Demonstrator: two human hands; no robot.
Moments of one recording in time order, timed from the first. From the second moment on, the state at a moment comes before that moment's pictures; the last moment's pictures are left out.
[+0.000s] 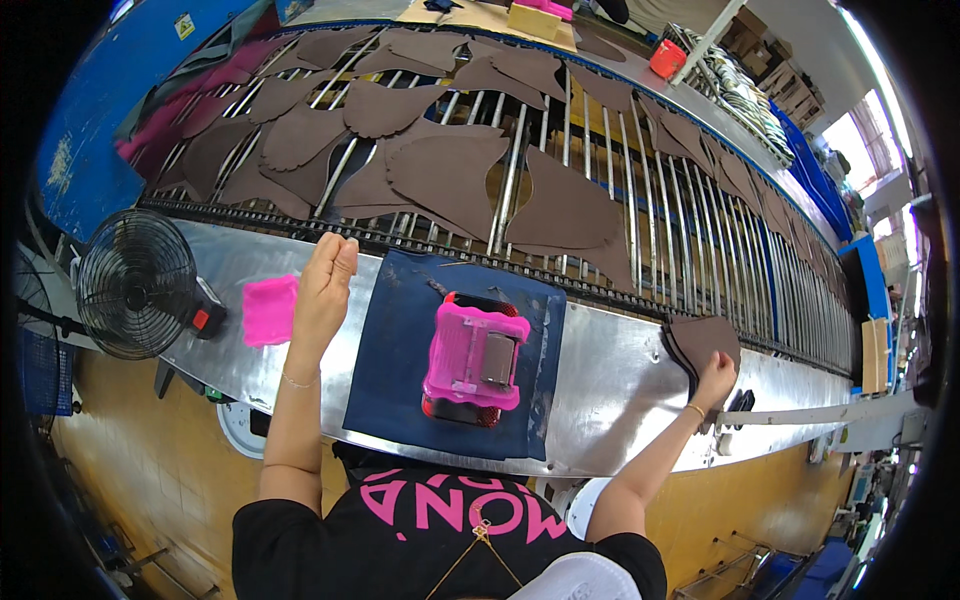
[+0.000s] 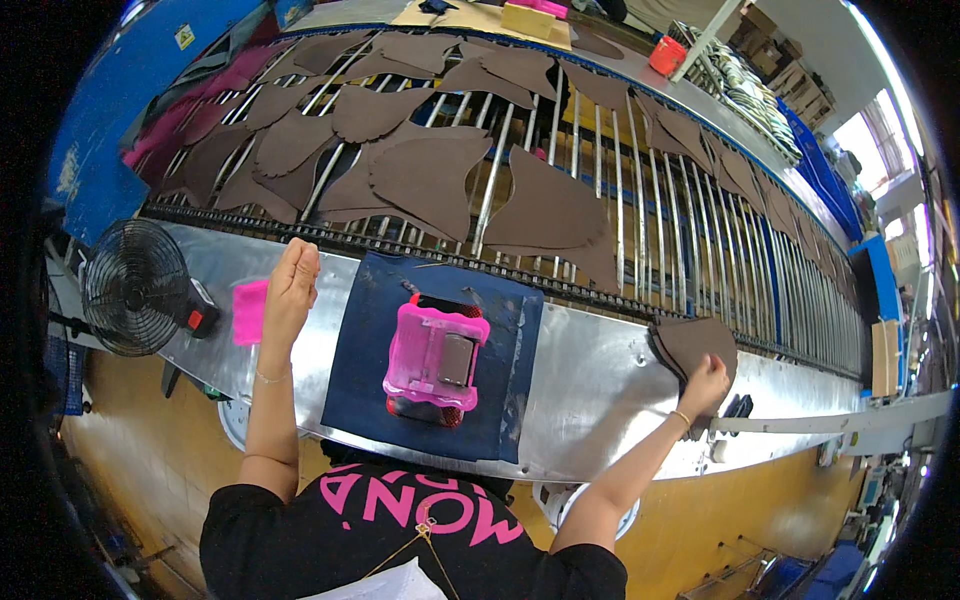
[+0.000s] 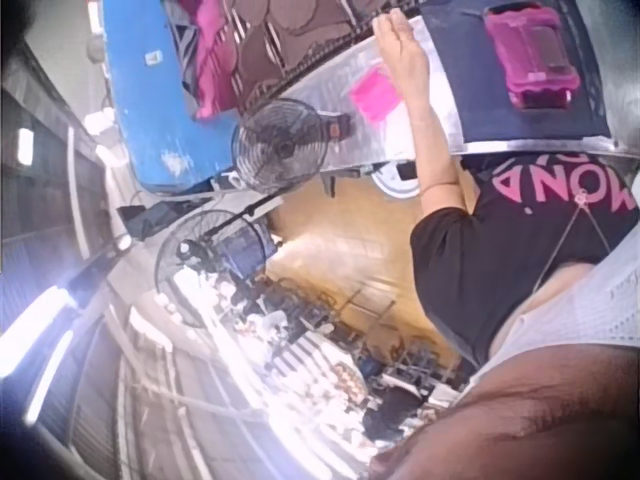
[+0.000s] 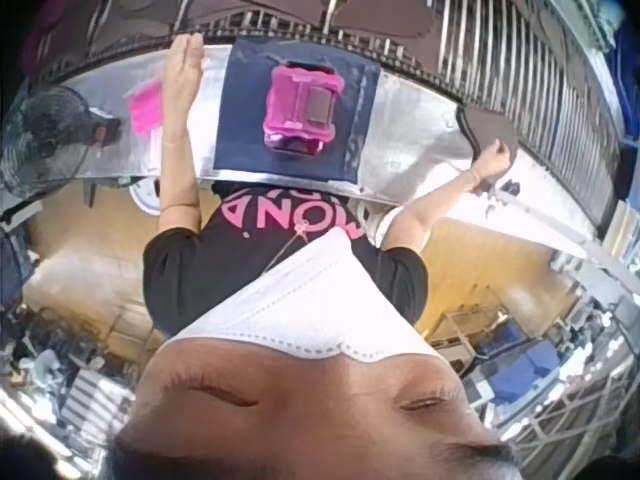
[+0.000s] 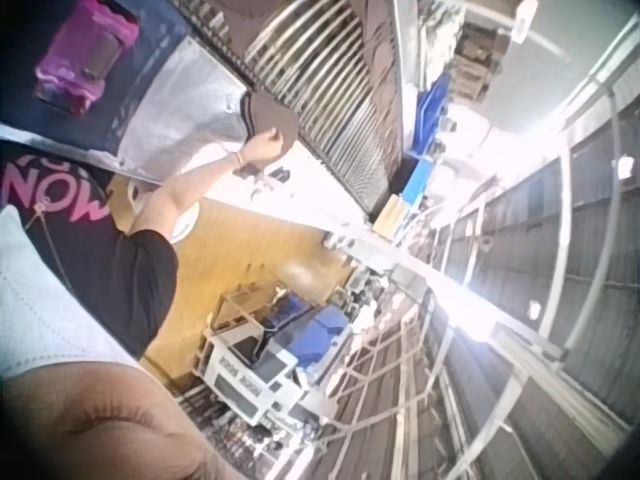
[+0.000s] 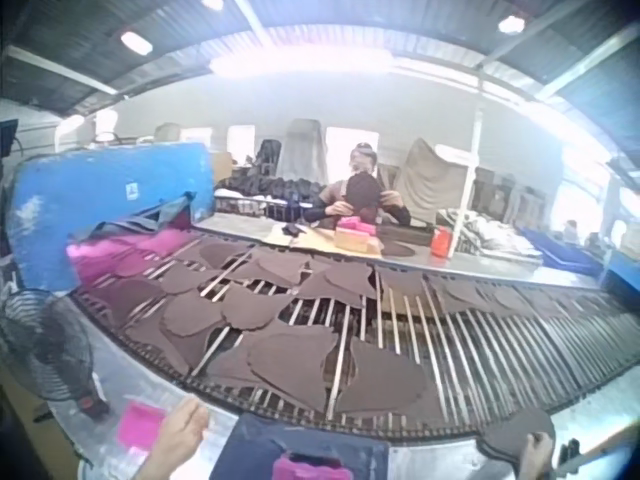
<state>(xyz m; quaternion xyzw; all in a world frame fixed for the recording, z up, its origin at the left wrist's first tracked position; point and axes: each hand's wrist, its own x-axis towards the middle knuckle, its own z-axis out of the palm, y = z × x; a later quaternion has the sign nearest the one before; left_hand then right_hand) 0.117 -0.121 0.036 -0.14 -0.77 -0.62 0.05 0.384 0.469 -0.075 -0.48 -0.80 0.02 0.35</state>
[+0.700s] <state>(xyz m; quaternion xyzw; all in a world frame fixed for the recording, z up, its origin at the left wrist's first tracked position) 0.132 -0.106 0.047 -0.15 -0.75 -0.64 -0.01 0.401 0.419 0.018 -0.46 -0.84 -0.08 0.28</state>
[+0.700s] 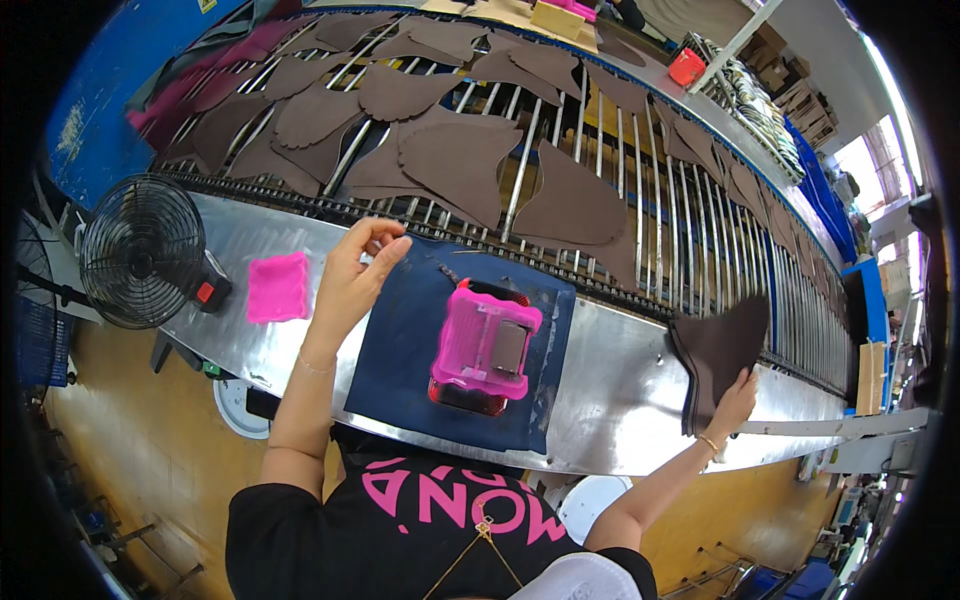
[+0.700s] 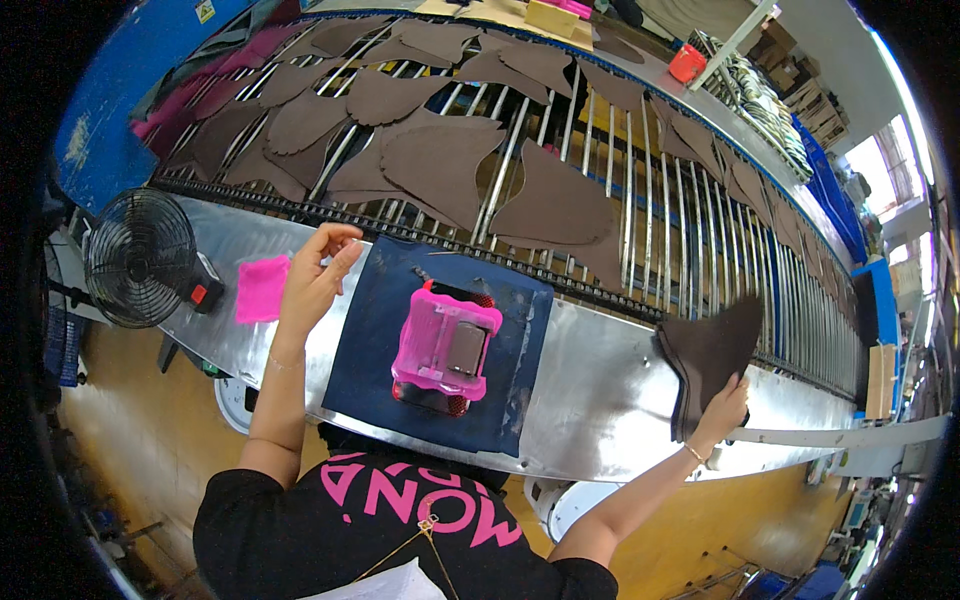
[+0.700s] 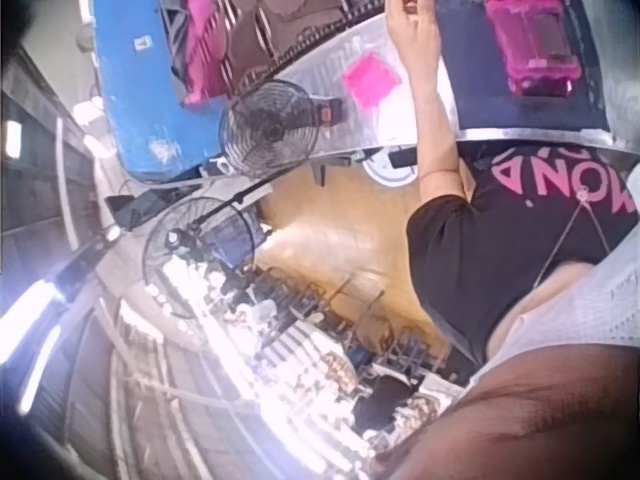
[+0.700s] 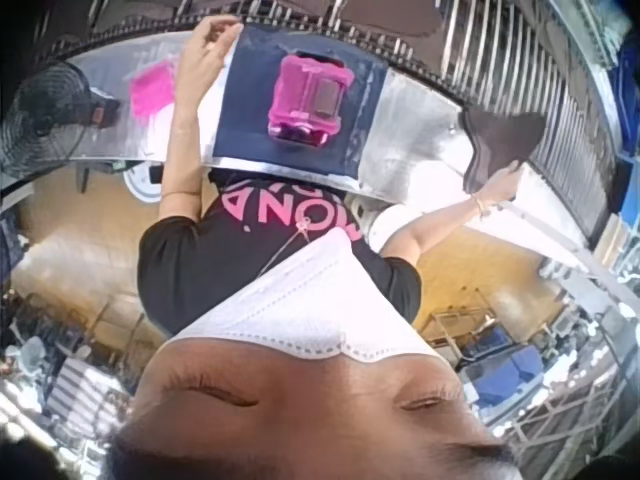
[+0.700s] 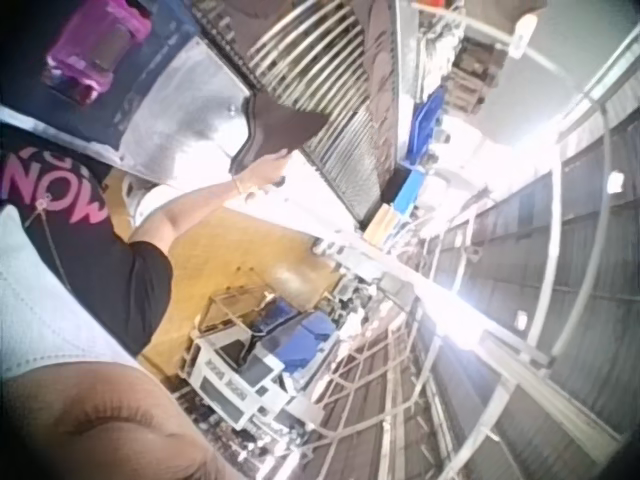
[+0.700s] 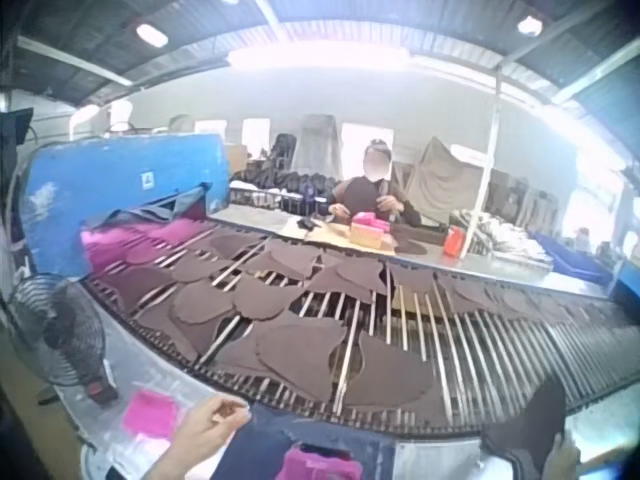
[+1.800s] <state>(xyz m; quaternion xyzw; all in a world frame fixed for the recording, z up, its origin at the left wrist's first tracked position) 0.136 -0.143 0.076 -0.25 -0.81 -0.51 -0.10 0.292 0.173 0.060 0.08 -0.92 0.32 0.22</state>
